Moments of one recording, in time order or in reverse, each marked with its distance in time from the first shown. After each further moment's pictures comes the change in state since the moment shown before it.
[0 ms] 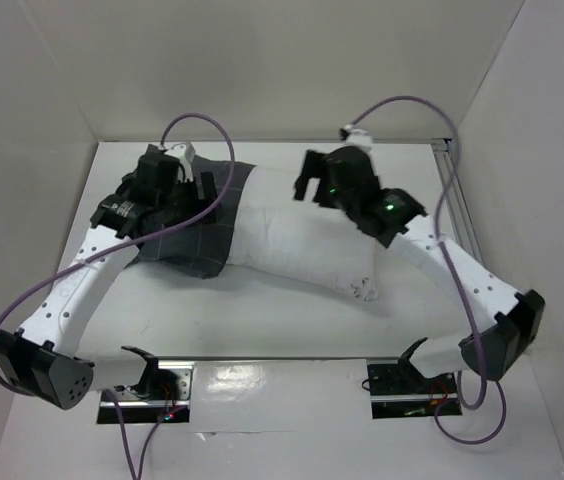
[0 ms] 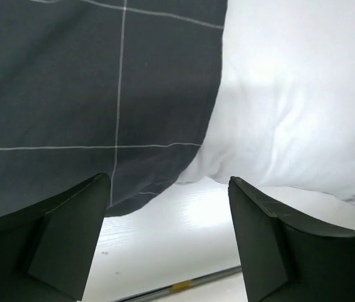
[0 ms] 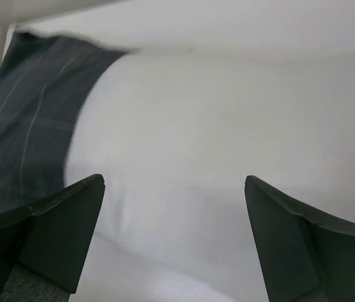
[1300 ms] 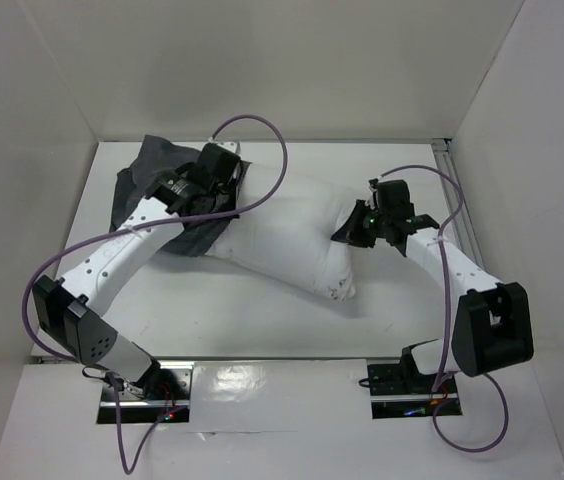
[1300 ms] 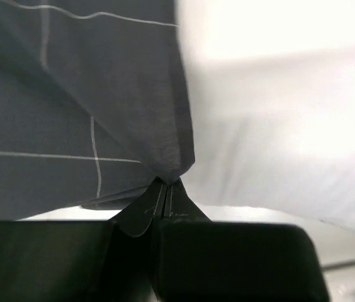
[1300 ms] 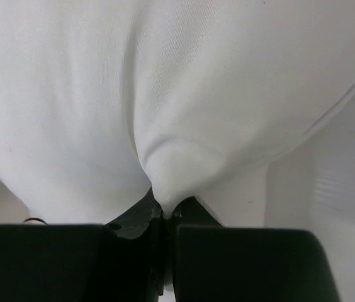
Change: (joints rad) left arm -0.249 0.275 0.229 -0.123 -0.336 0.004; right arm -0.498 -0.026 -0.510 0.189 -0.741 0.024
